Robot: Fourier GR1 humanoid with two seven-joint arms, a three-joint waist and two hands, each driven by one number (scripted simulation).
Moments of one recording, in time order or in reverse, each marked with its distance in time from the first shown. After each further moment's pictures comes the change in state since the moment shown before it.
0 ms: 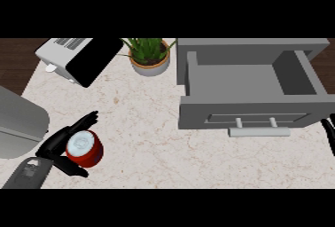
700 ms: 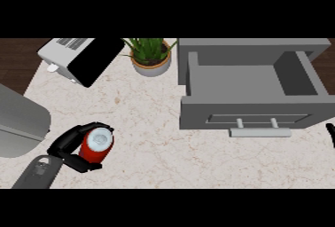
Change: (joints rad) left arm 0.009 -0.037 -0.062 -0.074 0.032 -0.020 0.020; right arm 0.029 0.004 -0.022 -0.022 -0.037 0.022 0.004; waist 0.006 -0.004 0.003
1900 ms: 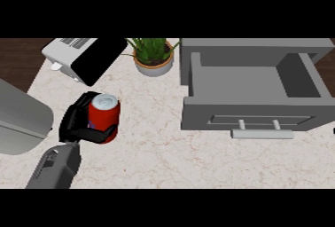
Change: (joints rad) left arm 0.020 -0.200 0.237 -0.323 0.336 0.409 0.370; right arm 0.031 0.023 -0.023 -0.021 -0.005 0.003 -0.020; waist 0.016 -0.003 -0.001
